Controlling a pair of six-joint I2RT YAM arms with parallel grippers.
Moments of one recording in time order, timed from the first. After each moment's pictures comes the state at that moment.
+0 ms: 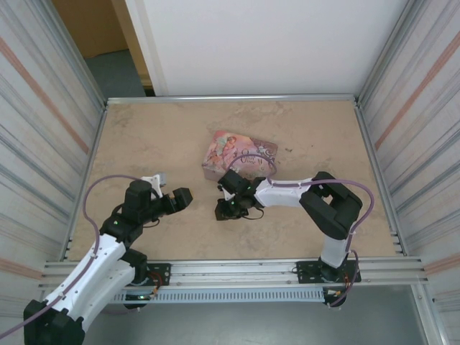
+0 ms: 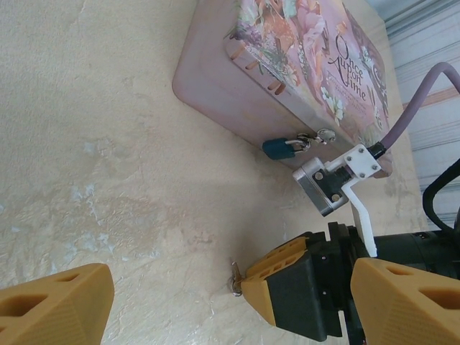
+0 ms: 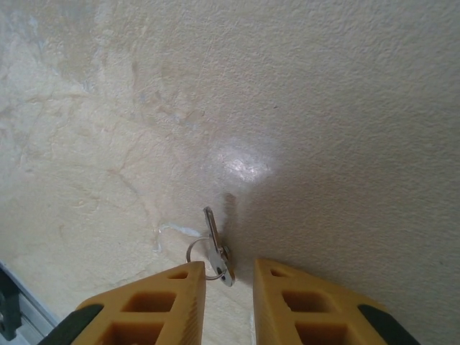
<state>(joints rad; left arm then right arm) -0.38 0.66 0.40 -0.35 0.29 -0.70 0.94 1.82 1.02 -0.32 -0.32 0.73</state>
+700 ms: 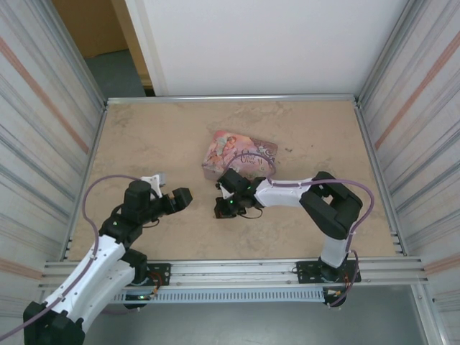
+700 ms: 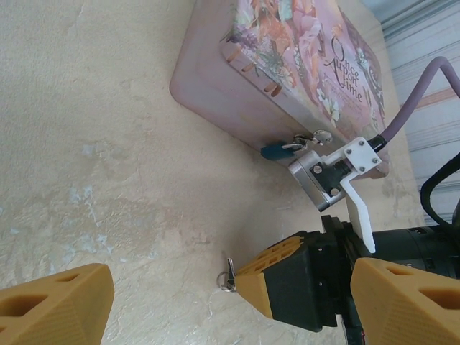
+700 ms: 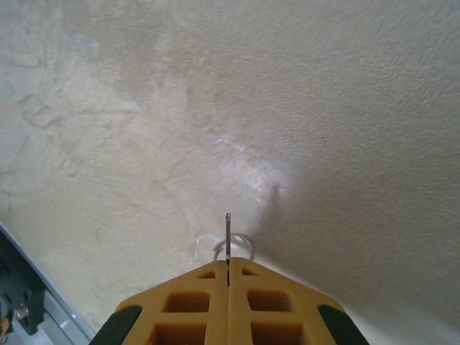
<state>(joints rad) -0.38 0.62 0.40 -0.34 0.30 -0.68 0.93 1.77 1.00 -0.26 -0.33 0.69</state>
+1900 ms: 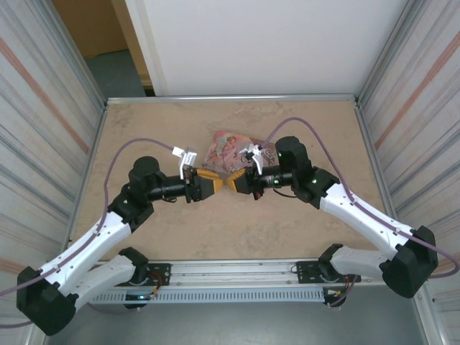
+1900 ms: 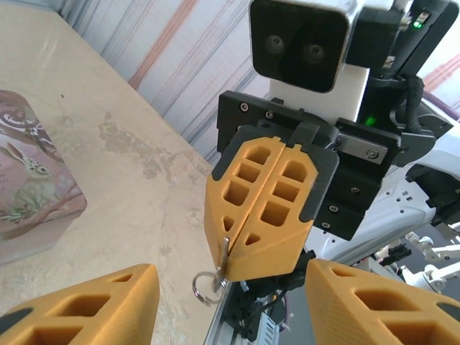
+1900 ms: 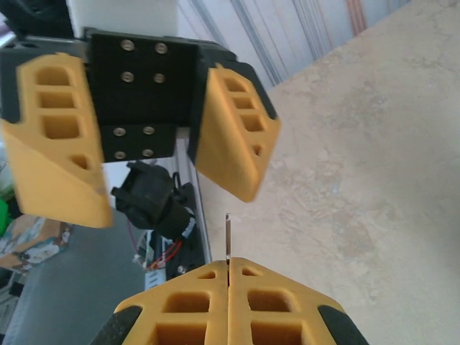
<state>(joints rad) -0.60 0.90 0.68 0.07 0.75 -0.59 0.71 1.16 0.94 -0.19 -0.76 0.22</state>
